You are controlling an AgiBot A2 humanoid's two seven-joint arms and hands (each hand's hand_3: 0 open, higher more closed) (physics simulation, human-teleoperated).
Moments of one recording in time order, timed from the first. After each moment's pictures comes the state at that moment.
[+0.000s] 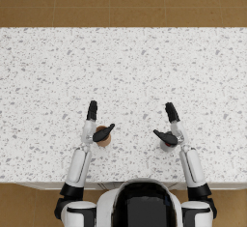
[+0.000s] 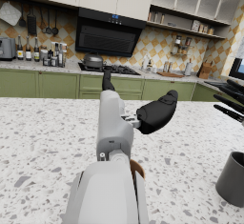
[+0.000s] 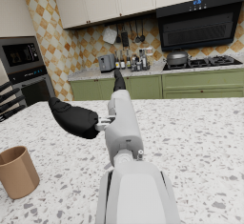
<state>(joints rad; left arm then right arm) 0.19 1.21 0.20 -1.80 1.00 0.10 0.10 0.19 -1.21 0.20 1.80 1.00 0.10 -0.10</state>
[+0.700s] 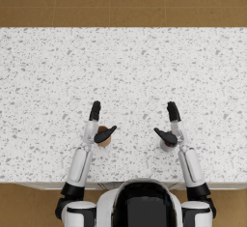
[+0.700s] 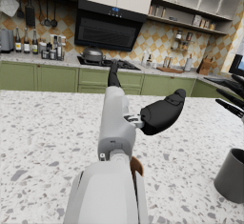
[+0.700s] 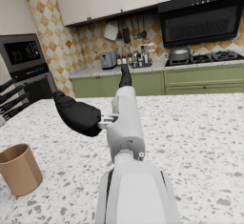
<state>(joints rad) 0.19 1.22 0.21 -1.76 1.00 0.02 0.02 0.19 -1.22 0.22 1.78 1.00 0.02 -0.02</state>
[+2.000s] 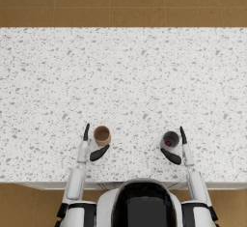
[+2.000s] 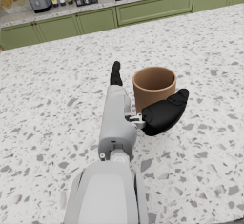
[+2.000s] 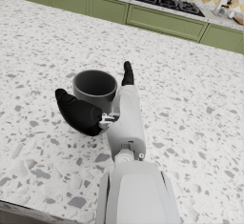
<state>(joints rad) -0.19 1.20 0.09 -1.74 1.36 0.00 0.00 -0.25 -1.15 0.08 1.80 1.36 0.00 0.00</state>
